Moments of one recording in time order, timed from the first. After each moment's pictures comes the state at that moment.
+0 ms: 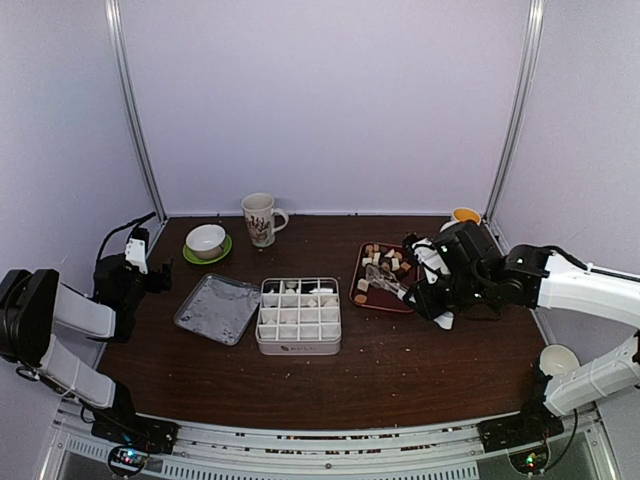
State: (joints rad) left arm 0.05 1.42 0.31 0.98 0.02 0.19; right arm 0.83 1.20 0.94 -0.55 0.17 0.26
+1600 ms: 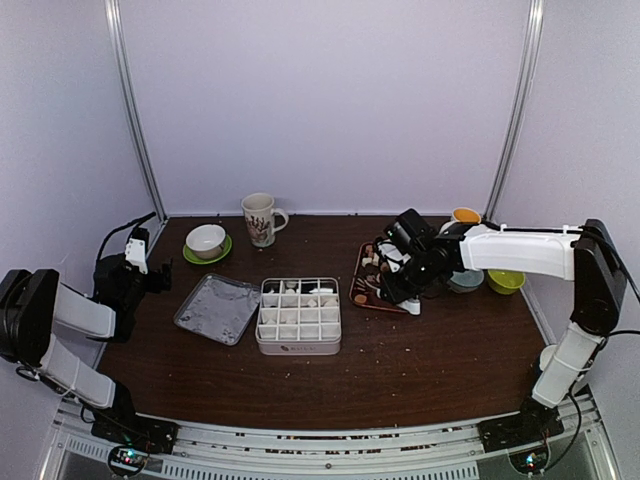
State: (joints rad) left arm 0.05 1.42 0.31 0.98 0.02 0.19; right arm 0.70 1.70 1.22 -0.58 0.07 0.22
